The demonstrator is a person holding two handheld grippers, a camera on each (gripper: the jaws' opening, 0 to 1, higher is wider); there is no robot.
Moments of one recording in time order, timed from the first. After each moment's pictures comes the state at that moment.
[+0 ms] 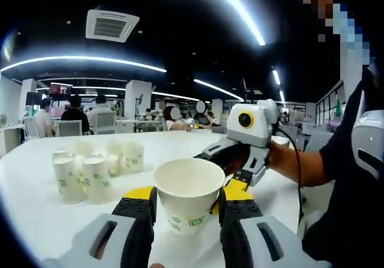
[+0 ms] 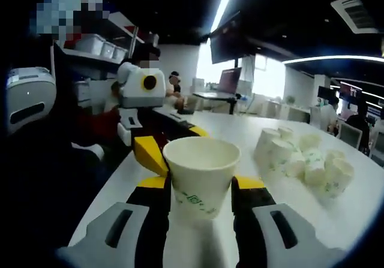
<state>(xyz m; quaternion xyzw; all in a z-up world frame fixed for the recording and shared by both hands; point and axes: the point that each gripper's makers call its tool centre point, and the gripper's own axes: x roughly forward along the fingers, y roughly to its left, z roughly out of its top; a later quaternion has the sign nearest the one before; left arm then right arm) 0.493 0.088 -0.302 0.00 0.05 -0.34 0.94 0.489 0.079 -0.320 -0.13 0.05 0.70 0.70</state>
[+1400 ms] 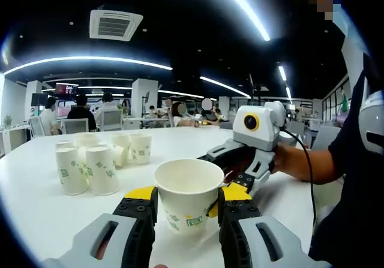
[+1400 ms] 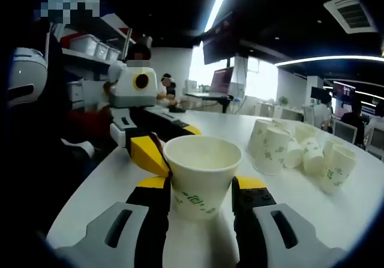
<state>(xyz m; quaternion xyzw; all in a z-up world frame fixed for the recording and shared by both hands) 0.504 0.091 -0.327 0.01 0.06 -0.31 0.95 0.498 0.083 -0.347 -0.12 0.04 0.69 0.72</state>
